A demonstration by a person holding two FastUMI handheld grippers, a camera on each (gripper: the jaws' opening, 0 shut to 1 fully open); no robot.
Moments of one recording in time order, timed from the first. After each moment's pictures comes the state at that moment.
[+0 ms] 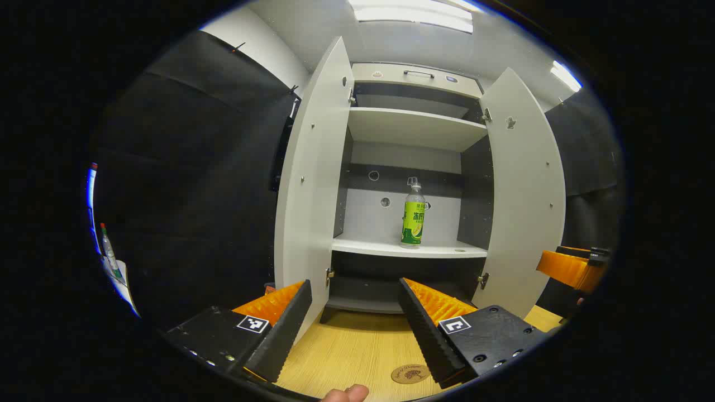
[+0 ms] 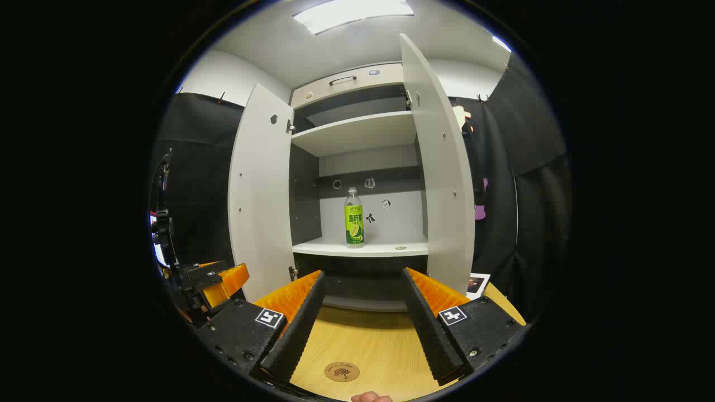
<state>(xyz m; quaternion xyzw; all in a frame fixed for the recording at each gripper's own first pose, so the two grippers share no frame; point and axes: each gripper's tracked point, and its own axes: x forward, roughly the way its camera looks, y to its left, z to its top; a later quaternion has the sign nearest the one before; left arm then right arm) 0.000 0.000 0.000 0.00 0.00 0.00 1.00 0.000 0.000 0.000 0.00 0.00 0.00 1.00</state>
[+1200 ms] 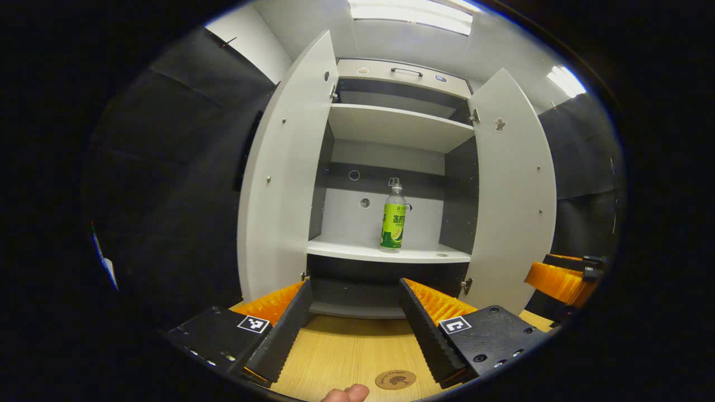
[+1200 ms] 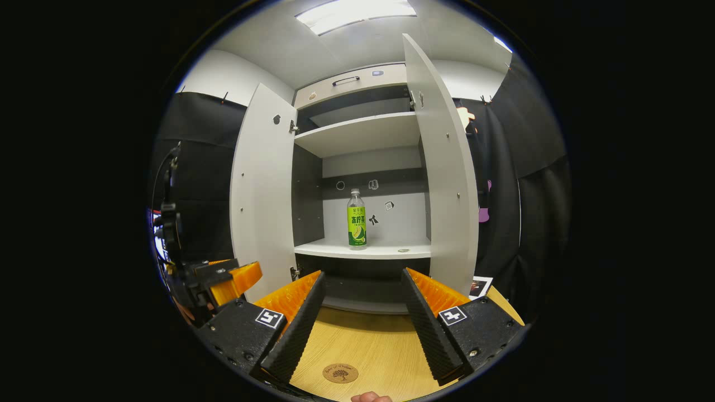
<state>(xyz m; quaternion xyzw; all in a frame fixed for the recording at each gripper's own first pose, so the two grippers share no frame) 0.035 -0.039 0.017 -0.01 0.00 -0.07 1.00 0.000 0.000 0.003 -0.01 0.00 0.01 1.00</state>
